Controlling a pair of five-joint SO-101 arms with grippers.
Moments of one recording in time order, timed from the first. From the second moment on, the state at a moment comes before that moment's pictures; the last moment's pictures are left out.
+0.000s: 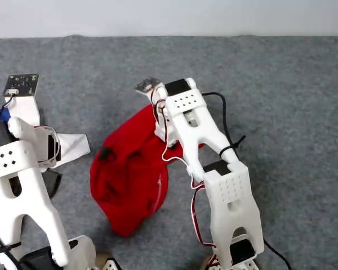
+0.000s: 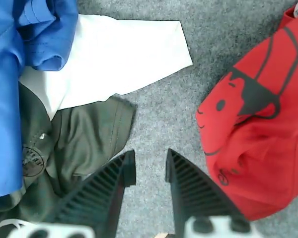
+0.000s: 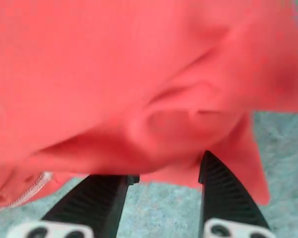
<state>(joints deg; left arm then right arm) -25.2 -21.7 13.3 98.9 -7.8 -25.7 43.0 -36.7 92.8 19.8</state>
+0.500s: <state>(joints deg) -25.2 -21.7 13.6 98.9 -7.8 -25.9 44.8 -36.7 90.7 19.8</state>
